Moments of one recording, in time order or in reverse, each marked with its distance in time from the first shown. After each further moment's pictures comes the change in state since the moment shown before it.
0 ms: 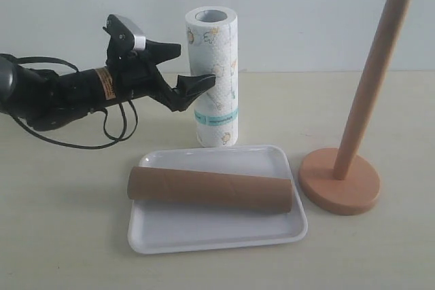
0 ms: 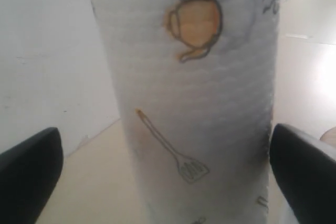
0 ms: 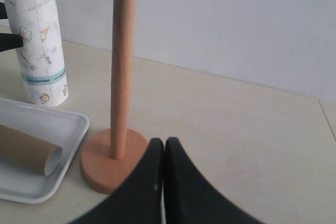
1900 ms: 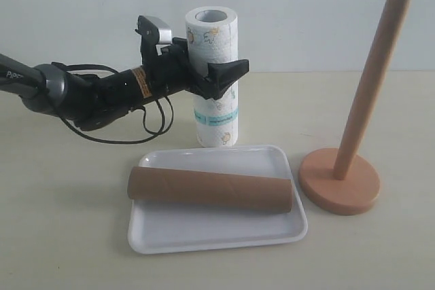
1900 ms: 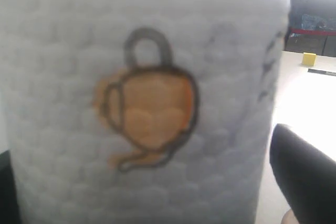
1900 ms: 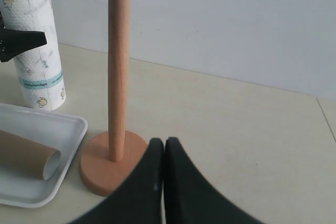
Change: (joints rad) left arm -0.090 0.143 -0.187 -0.072 -0.118 -0.158; right arm 0.000 0.000 0.000 -0.015 0.002 0.026
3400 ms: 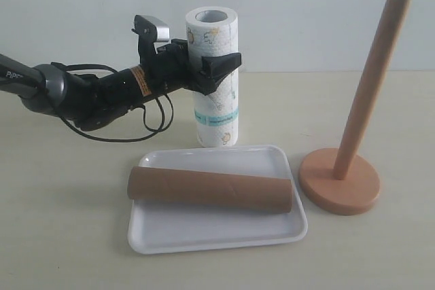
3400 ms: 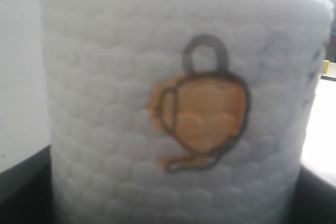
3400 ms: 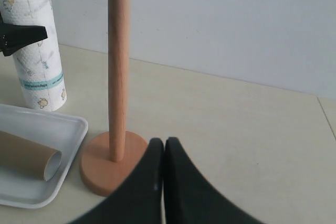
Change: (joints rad) left arm 0.000 0.000 0.000 -0.042 0.016 0.000; right arm 0.000 0.000 0.000 0.000 0.000 0.006
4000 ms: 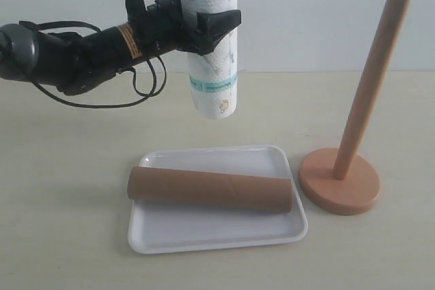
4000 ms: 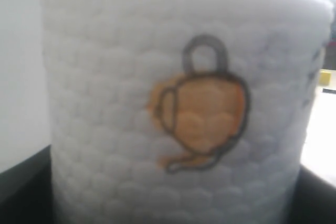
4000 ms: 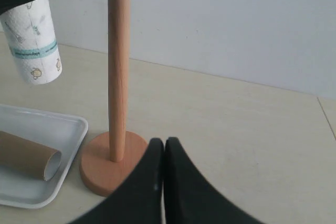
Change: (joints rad) left arm 0.000 -0.169 0.000 0.048 0.087 -0.063; right arm 0.000 0.000 0.000 0.000 0.000 0.000
